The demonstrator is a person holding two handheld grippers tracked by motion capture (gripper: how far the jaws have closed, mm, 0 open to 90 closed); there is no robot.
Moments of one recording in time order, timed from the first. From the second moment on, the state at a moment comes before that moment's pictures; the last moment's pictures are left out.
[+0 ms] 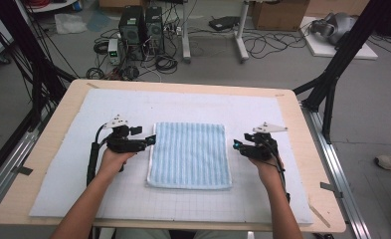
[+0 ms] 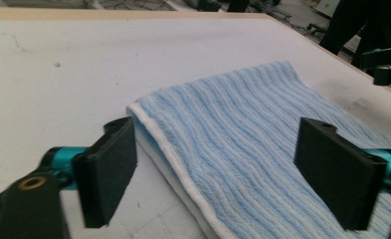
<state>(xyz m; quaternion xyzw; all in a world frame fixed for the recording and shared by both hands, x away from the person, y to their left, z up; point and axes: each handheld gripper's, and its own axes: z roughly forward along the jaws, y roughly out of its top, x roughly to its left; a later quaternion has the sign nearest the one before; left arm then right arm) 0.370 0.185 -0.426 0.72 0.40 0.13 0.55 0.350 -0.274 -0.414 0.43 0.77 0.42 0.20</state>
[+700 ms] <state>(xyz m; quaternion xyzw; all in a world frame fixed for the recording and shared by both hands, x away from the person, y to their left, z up) 0.347 0.213 -0.423 0.71 0.38 0.16 0.57 0.321 -0.289 -0.409 0.41 0.76 0.44 0.23</state>
